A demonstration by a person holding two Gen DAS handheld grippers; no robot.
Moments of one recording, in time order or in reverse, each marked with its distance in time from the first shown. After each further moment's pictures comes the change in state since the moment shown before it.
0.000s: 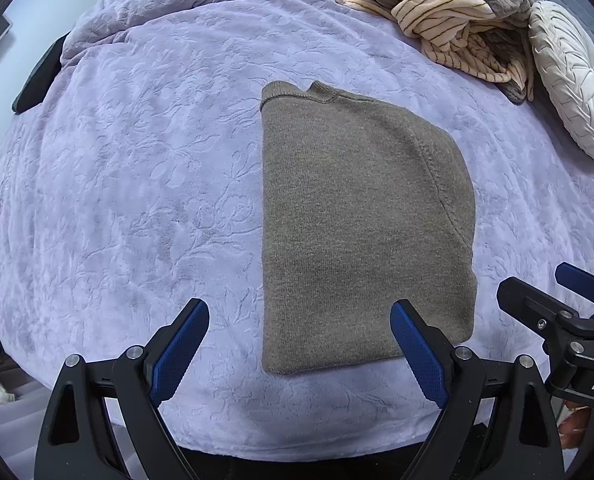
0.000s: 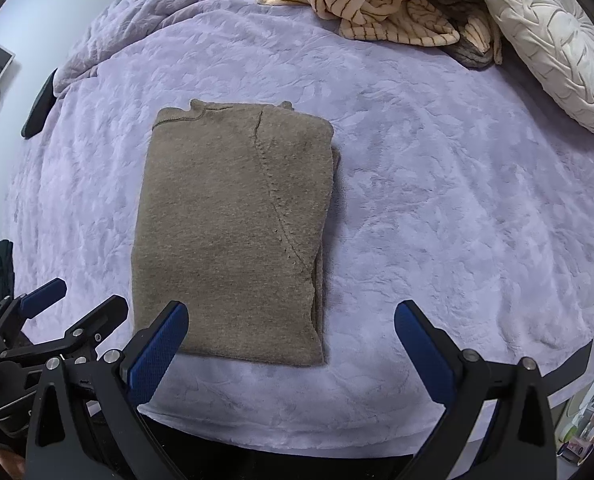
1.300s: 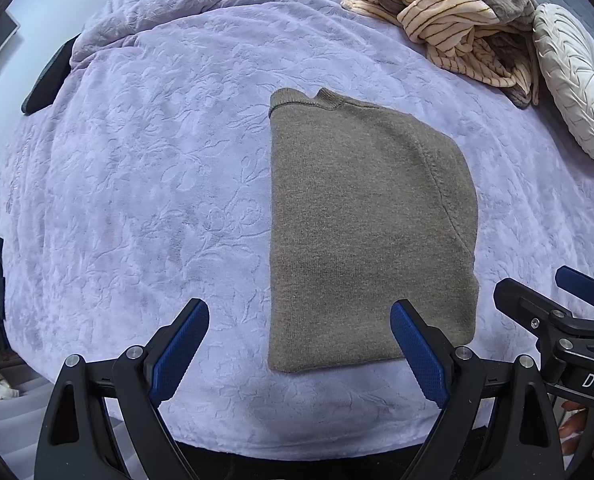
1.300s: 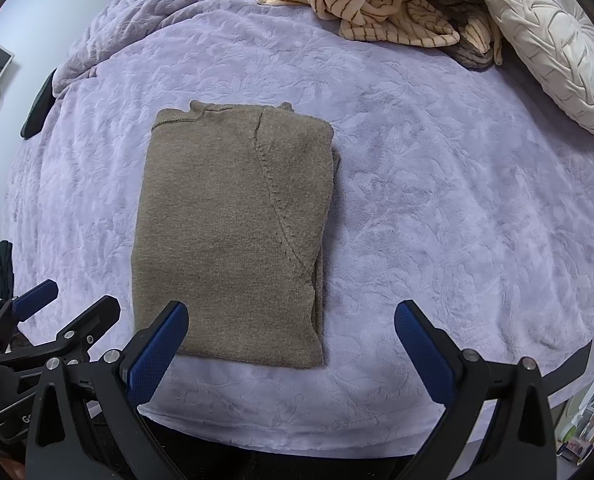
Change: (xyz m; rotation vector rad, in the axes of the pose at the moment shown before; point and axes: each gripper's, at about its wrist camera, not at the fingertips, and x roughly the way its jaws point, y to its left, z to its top) left arm -0.009 0.001 0.000 -0.007 -0.014 0.029; right arm 0.001 0.001 0.003 -0.002 0.002 -0.002
